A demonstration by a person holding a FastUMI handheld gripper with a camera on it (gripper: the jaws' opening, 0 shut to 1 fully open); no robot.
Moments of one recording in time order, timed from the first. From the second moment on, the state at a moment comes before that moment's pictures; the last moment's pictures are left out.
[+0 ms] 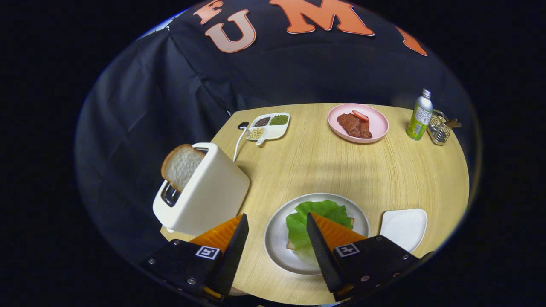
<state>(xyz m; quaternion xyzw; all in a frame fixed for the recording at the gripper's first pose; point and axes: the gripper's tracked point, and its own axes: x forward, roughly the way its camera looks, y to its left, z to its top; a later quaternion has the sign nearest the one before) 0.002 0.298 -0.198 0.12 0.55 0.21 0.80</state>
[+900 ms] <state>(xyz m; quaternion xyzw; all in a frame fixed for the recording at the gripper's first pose) 0.038 0.479 -0.118 0.09 0.57 0.31 0.76</state>
